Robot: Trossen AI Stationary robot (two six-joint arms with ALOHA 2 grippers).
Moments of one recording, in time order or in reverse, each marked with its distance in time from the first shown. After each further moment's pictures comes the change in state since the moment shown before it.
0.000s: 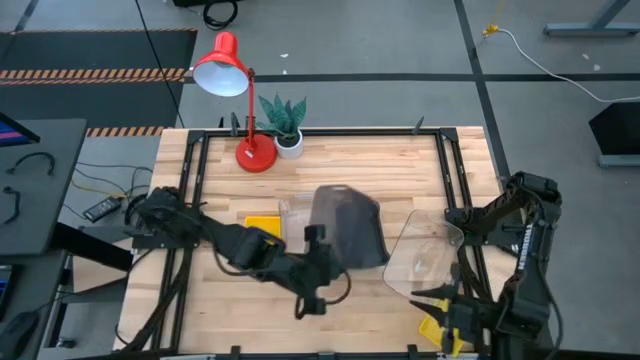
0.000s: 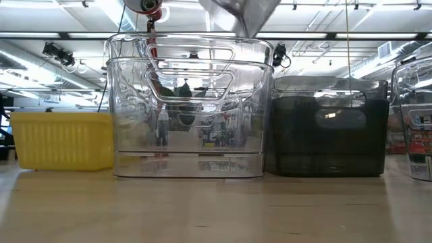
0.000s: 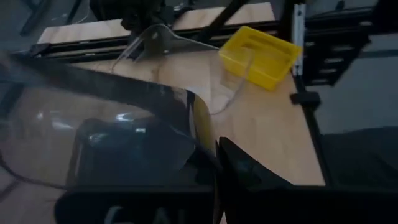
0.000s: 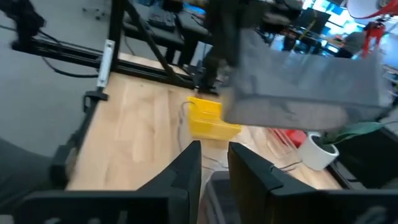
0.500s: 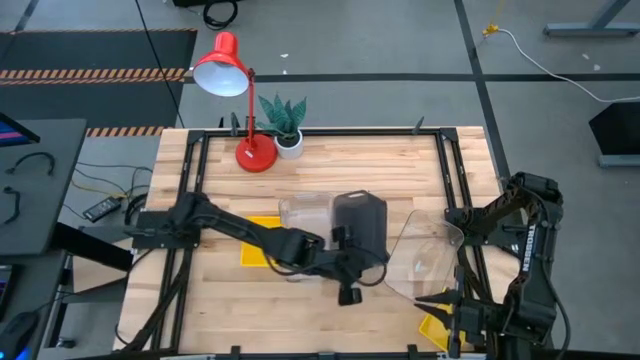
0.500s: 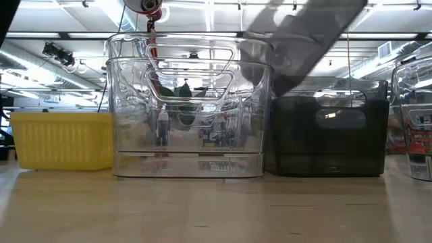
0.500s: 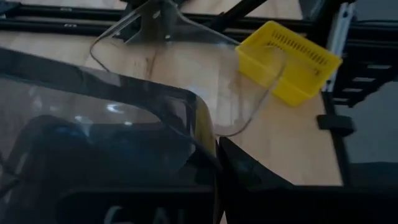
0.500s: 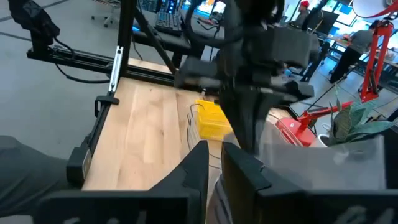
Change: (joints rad) left arm 0.130 0.202 0.001 0.211 0.088 -0.070; right arm 0.034 0.000 0.000 0.003 0.007 0.033
